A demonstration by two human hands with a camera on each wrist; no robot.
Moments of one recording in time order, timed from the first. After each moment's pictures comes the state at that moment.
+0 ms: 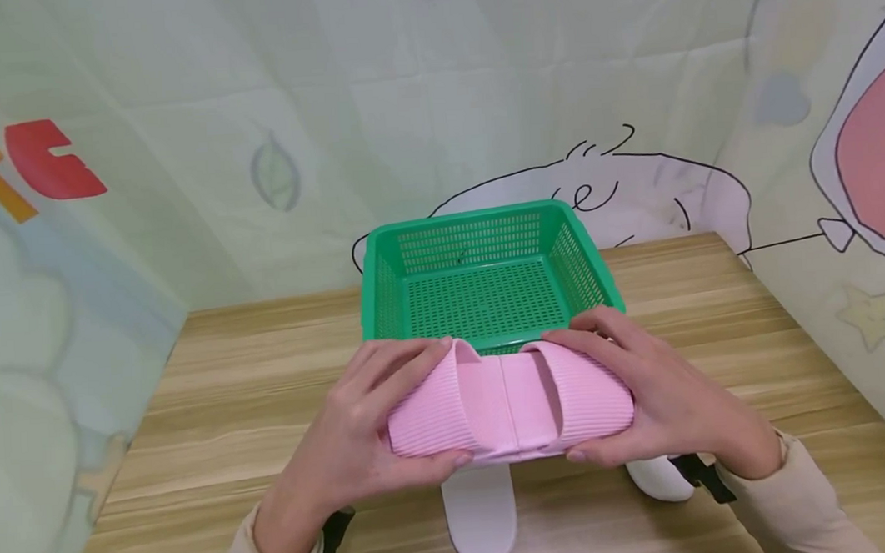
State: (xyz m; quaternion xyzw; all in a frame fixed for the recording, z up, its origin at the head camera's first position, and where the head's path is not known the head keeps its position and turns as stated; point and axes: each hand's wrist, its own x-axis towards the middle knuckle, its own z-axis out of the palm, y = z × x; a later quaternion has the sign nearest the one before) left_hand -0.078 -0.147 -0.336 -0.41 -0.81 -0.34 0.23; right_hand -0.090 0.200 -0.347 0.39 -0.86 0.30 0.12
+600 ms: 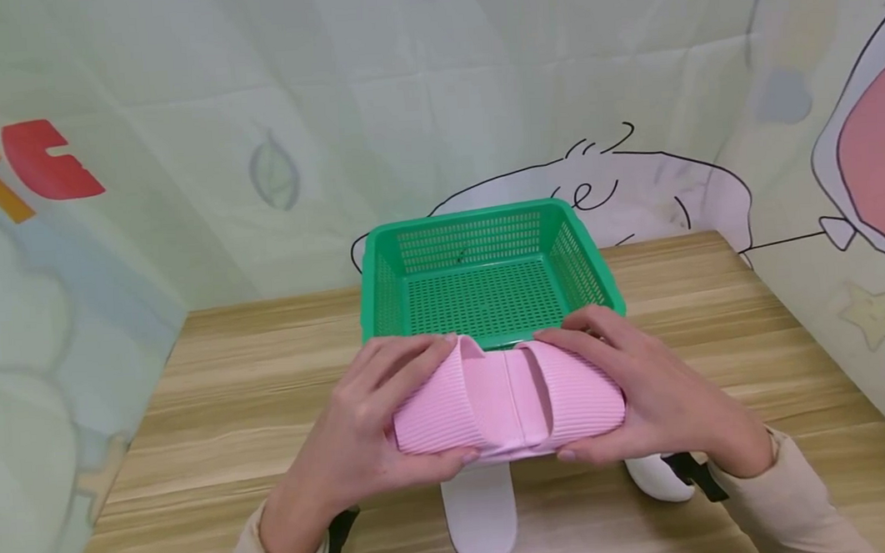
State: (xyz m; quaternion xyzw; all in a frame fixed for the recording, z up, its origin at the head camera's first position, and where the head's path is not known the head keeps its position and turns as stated) left_hand -0.079 -0.138 -0.333 -0.43 -0.80 -0.34 0.26; right_hand -0.092 0.194 -0.347 0.40 -0.86 0.29 0.14
